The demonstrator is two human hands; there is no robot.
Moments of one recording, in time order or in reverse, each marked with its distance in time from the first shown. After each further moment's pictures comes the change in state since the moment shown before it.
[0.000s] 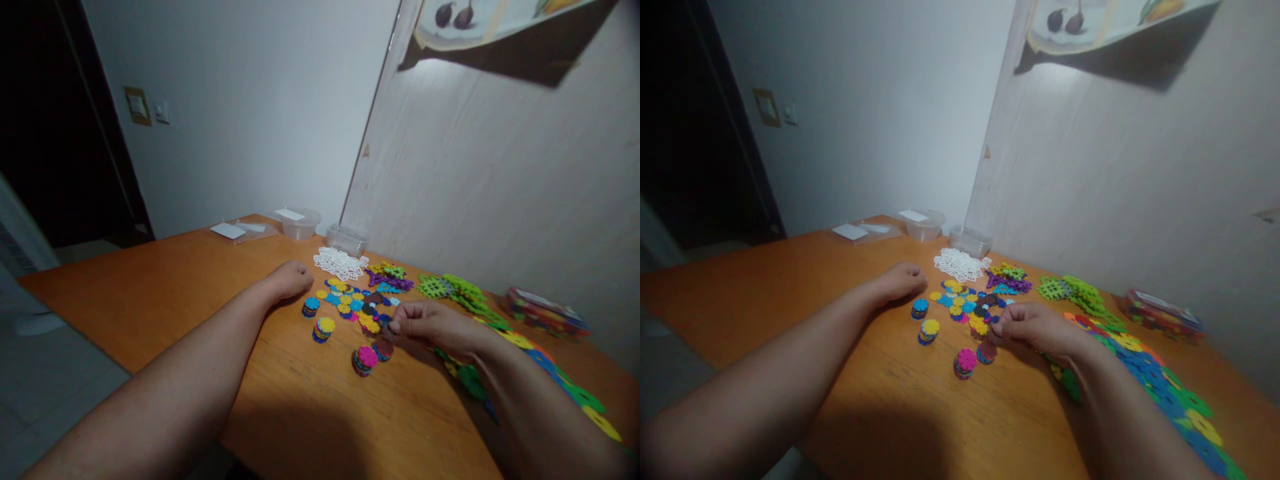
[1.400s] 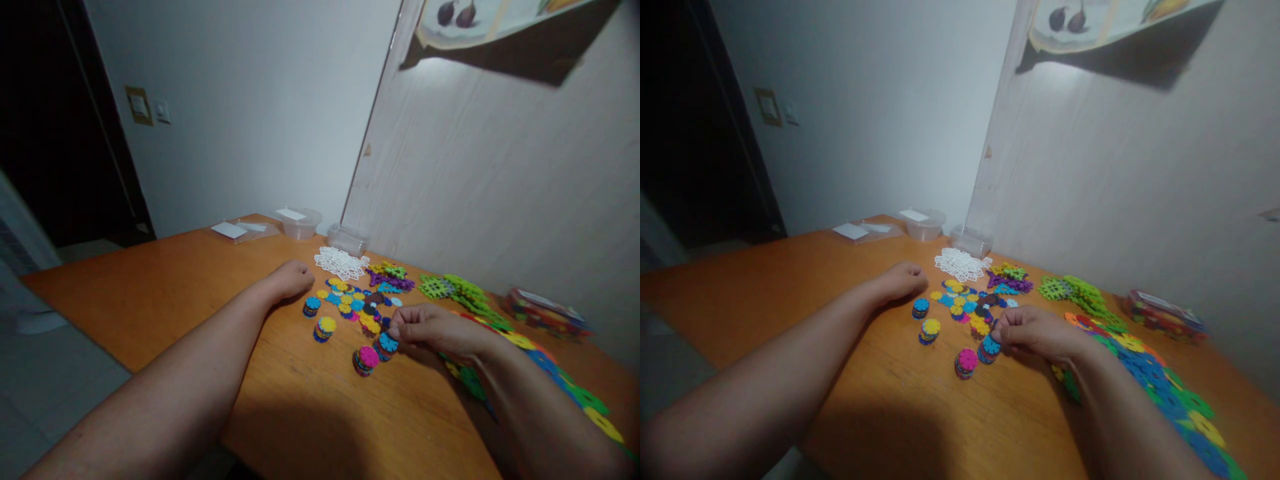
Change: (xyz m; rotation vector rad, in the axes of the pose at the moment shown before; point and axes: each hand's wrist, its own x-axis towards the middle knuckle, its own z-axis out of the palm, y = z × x) left_hand 0.003 -0.004 0.001 -0.012 -0.009 0.012; right_hand 0.002 0.006 0.000 0.059 -0.097 0.048
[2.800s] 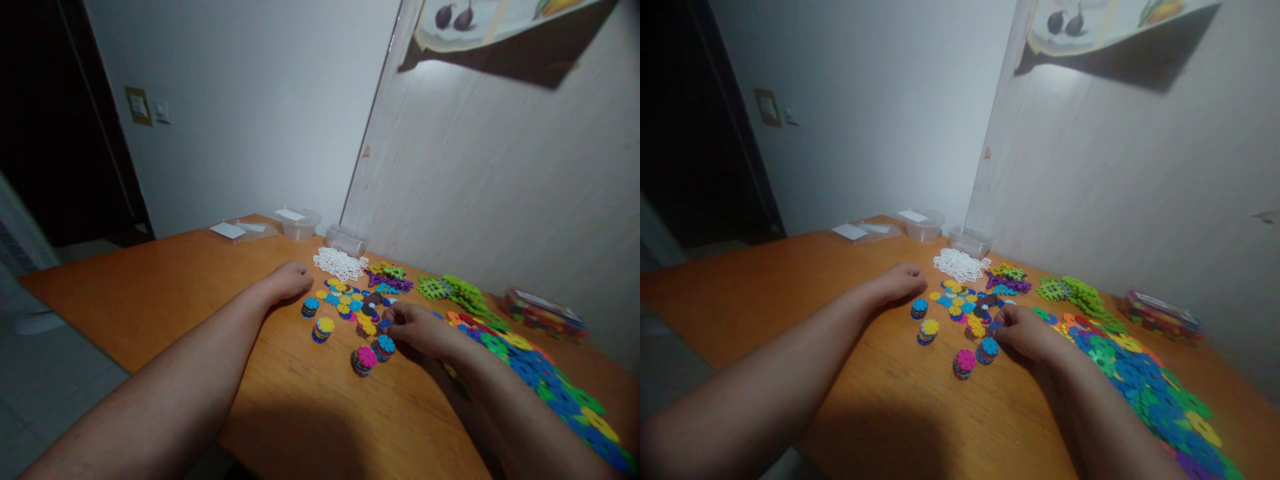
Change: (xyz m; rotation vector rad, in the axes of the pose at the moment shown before) left_hand -0.001 0.003 -0.001 0.047 0.007 0.011; right_hand 0.035 0.033 -0.004 -0.437 0.381 -0.038
